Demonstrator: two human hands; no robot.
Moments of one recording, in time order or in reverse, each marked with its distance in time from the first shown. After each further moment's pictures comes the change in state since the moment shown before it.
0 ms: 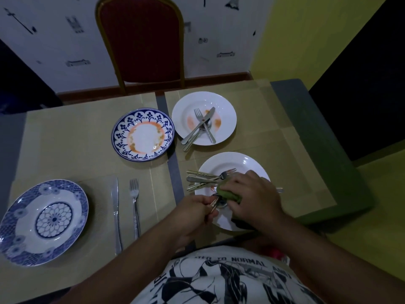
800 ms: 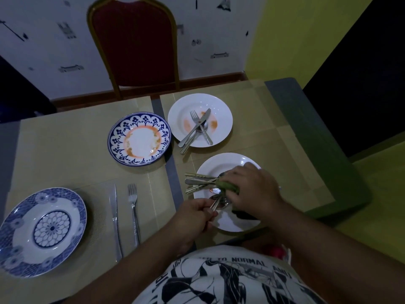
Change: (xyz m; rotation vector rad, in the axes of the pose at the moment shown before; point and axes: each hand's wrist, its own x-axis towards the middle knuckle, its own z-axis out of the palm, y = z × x) left_hand 0.003 -0.006 -0.004 0.205 -0.019 0.063; right_hand 0.022 0.003 -0.008 -0.072 -0.078 0.028
